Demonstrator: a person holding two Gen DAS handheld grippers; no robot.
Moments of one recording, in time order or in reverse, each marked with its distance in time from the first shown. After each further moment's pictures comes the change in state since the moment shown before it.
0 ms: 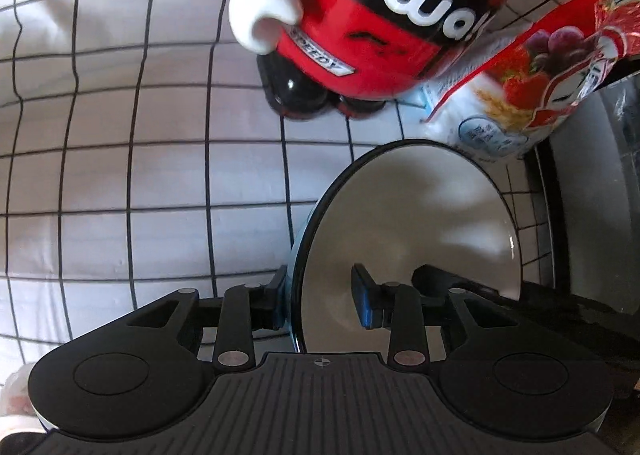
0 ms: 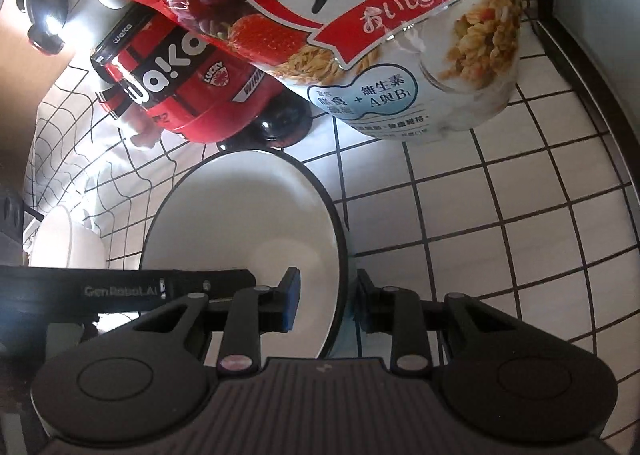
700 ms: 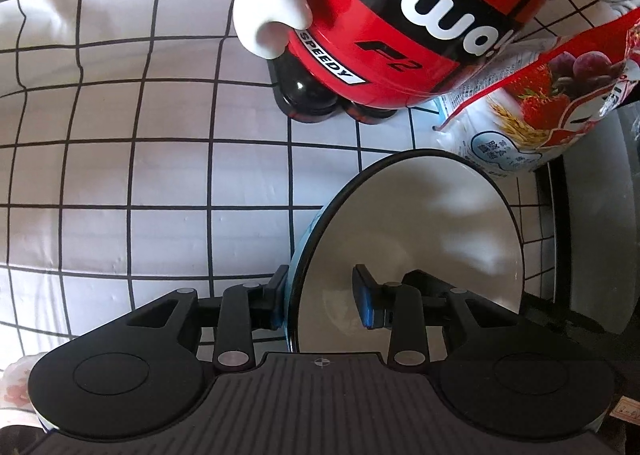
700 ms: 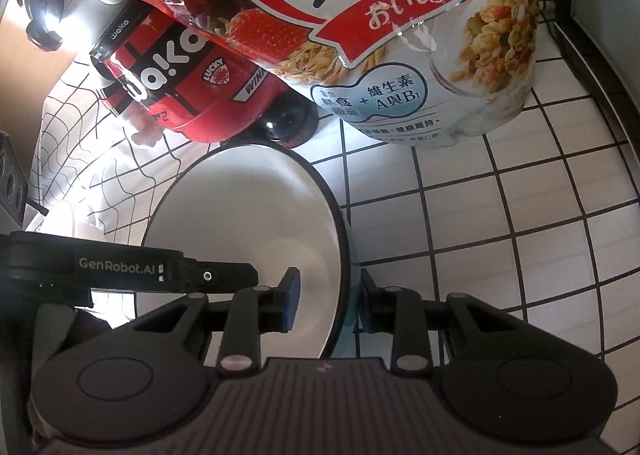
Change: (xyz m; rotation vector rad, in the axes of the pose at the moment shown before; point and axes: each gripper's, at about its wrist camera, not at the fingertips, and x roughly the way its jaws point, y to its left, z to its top) left arm 0.001 0.003 0.008 -0.076 0.043 0.025; right arm 0.015 0.002 0.001 -0.017 0.000 0.032
